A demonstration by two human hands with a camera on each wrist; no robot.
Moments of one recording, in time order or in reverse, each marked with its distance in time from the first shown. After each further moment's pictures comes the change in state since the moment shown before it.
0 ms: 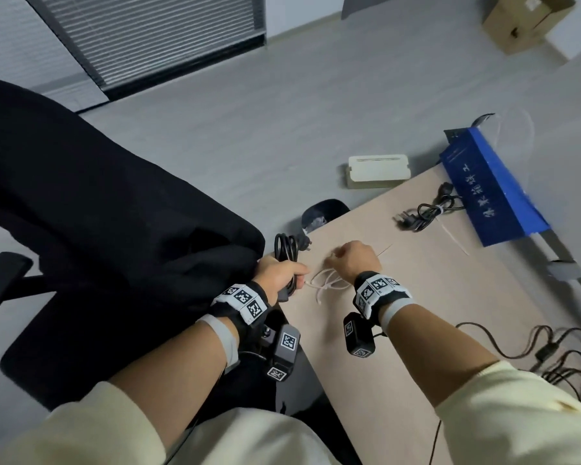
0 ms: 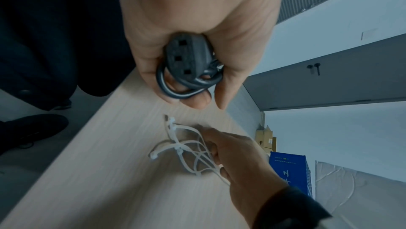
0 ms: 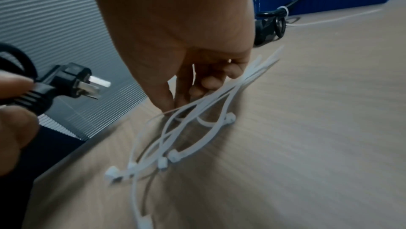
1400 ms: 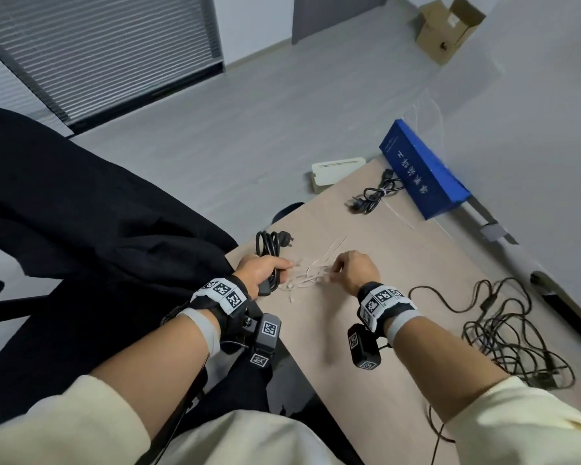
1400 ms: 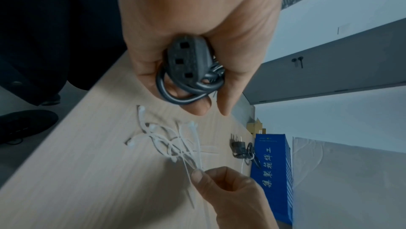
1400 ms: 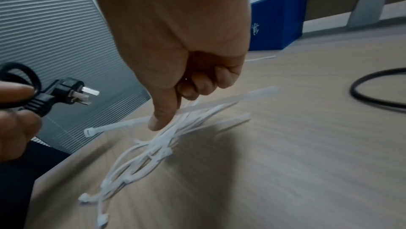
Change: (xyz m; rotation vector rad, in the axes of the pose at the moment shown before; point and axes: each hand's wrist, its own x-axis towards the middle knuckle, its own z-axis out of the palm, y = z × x) left_hand -0.044 -0.007 0.032 0.035 -0.092 0.008; right_hand -0.074 0.085 -0.027 0.058 0.040 -0.037
